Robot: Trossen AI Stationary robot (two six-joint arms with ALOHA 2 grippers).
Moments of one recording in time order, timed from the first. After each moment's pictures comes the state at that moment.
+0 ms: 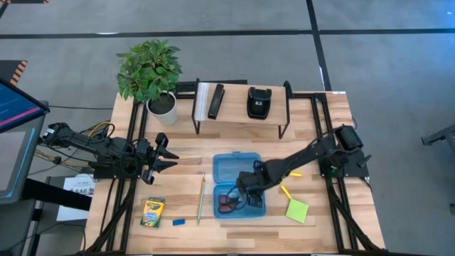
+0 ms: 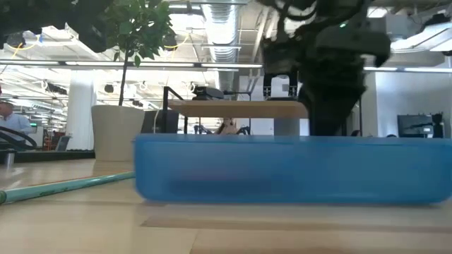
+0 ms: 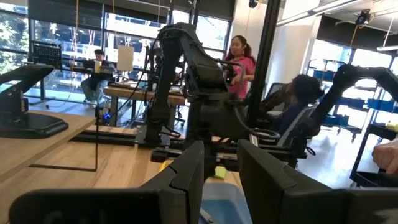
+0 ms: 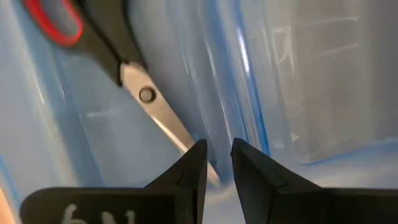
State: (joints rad) left arm -0.28 0.39 0.16 0.41 -0.12 -0.14; right arm 0.30 1.87 1.27 -0.72 0.05 0.51
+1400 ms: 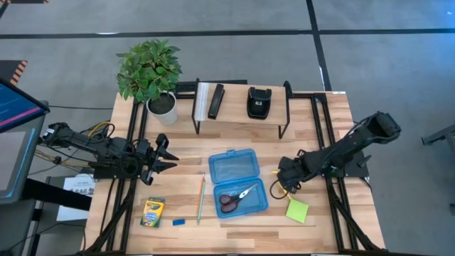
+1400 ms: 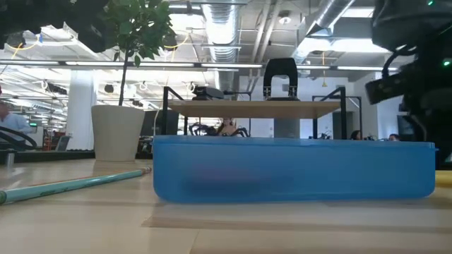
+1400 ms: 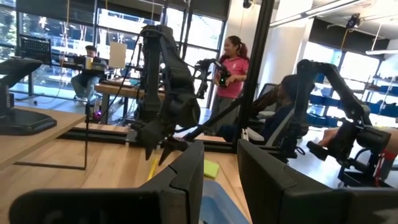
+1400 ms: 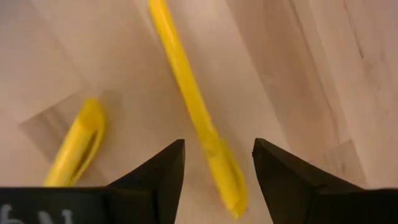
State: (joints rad) left arm -0.28 0.39 0.16 0.41 -0.09 -0.17; right arm 0.37 1.40 0.68 -0.86 0.18 0.85
